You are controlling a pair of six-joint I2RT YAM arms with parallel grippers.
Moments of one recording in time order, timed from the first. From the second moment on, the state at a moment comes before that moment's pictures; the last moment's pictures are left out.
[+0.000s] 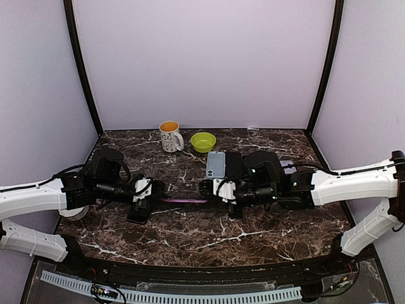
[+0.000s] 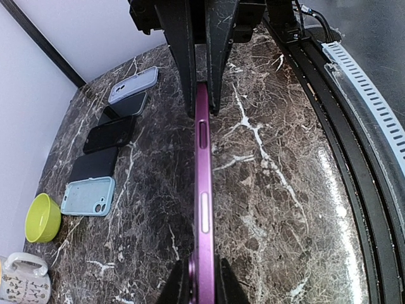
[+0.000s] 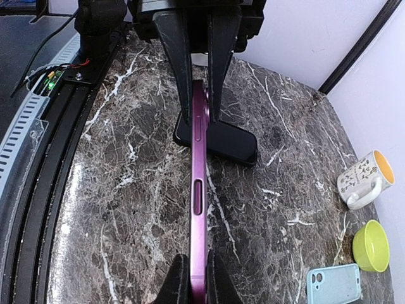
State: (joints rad) left arm -0.79 1.06 0.66 -0.16 0.49 0.74; right arm 1.10 1.41 0.87 0.05 -0.26 -0.53
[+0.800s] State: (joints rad) left arm -0.79 1.03 0.66 -0.12 0.49 0.74; right arm 1.11 1.43 0.67 0.25 0.13 -0.61
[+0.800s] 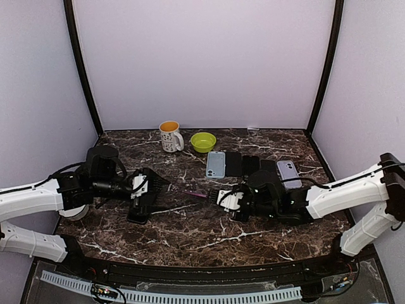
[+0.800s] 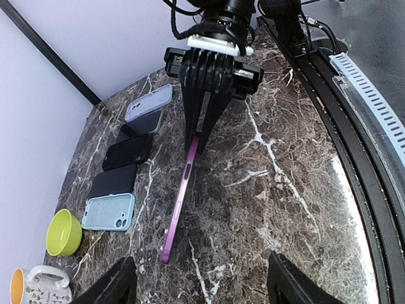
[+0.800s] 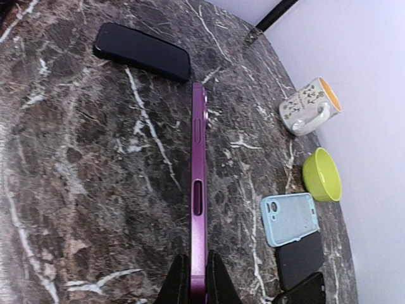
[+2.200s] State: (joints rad) left arm -0.79 1.01 0.65 -0.07 0.40 0.75; right arm 1.02 2.06 0.99 0.57 0.33 -0.66
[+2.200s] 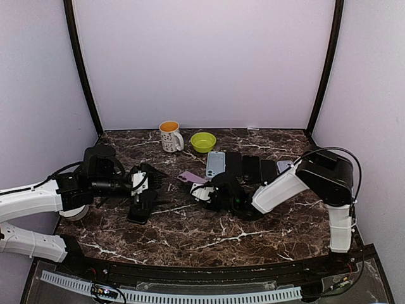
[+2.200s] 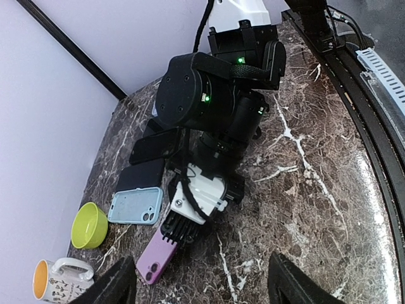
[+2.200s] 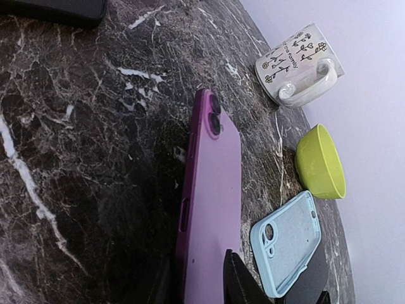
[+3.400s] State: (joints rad) left arm -0.76 1.39 1.10 -0.71 -0.21 -0.20; right arm 0.99 1.70 1.05 0.10 0.45 -0.03
